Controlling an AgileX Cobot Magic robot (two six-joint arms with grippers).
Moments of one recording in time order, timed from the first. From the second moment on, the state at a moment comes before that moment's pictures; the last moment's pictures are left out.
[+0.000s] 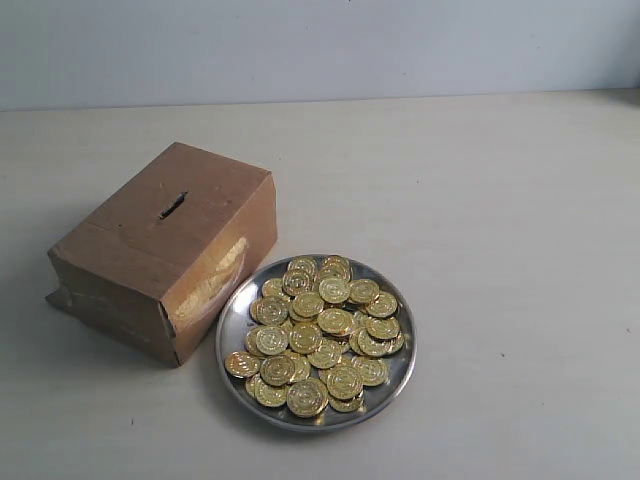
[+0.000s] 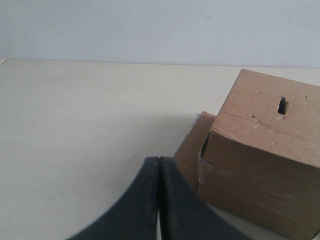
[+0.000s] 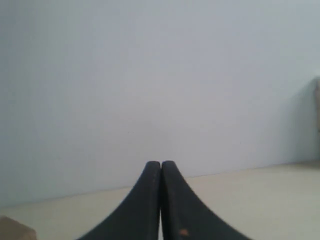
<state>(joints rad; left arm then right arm) 0.03 0.00 0.00 -0.26 0.34 0.23 0.04 0.00 0.00 0.27 -0.06 -0.03</state>
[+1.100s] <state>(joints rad) 0.03 0.00 0.00 -0.26 0.34 0.23 0.06 0.20 -0.43 0.61 0.46 -0.44</state>
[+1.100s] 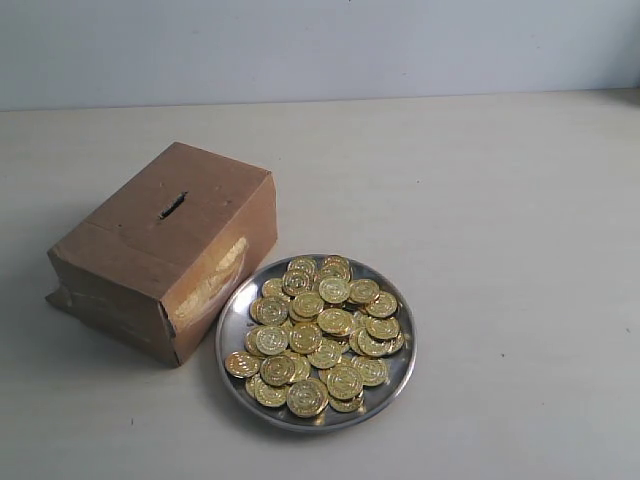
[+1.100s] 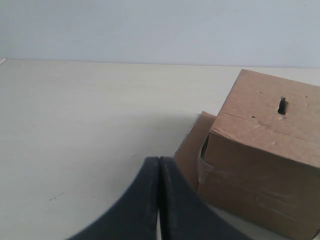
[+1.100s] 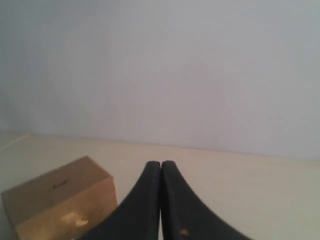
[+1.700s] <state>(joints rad) 0.03 0.00 0.00 -0.26 0.34 0.23 0.28 0.96 -0.68 0.64 0.75 -0.75</state>
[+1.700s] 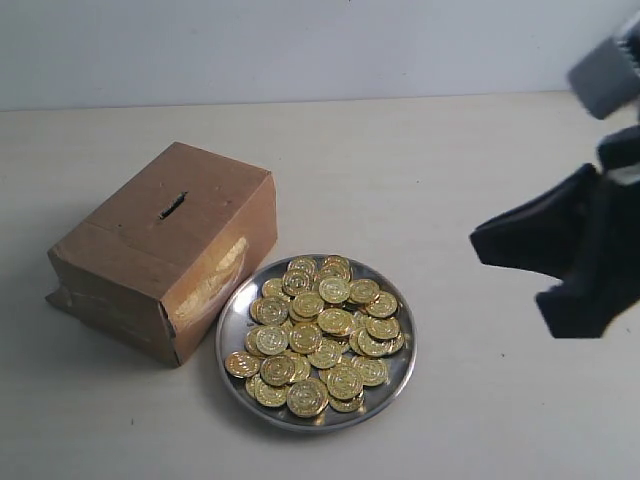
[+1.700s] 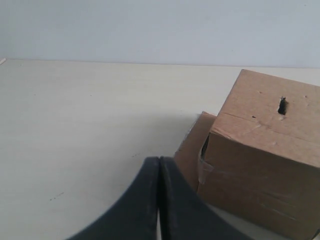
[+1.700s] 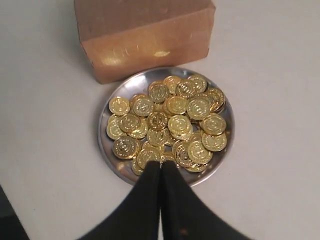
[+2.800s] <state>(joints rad) 0.03 0.00 0.00 -0.26 0.34 0.23 0.47 1.83 -1.06 0.32 0.74 -0.75</state>
